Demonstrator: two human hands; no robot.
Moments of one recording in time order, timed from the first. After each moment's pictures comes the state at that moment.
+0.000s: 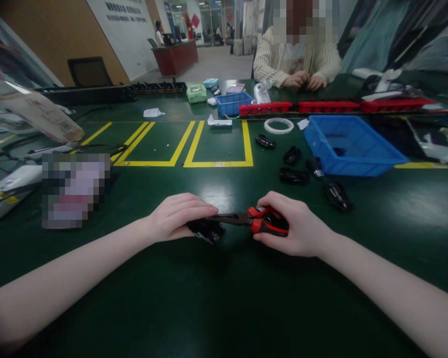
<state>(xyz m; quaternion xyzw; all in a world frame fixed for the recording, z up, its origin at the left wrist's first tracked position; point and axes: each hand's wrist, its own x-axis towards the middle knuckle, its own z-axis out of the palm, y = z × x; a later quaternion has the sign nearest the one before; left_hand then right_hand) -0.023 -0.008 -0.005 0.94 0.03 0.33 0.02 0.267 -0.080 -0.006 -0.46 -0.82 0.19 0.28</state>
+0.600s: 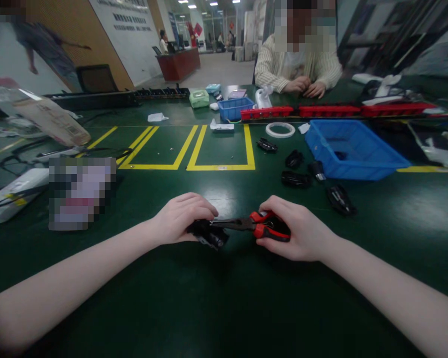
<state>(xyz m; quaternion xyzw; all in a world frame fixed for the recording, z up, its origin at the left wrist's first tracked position) -0.020 -0.008 -0.005 0.94 0.05 0.33 0.02 0.269 -0.077 -0.009 -0.42 -0.85 0.16 0.28</state>
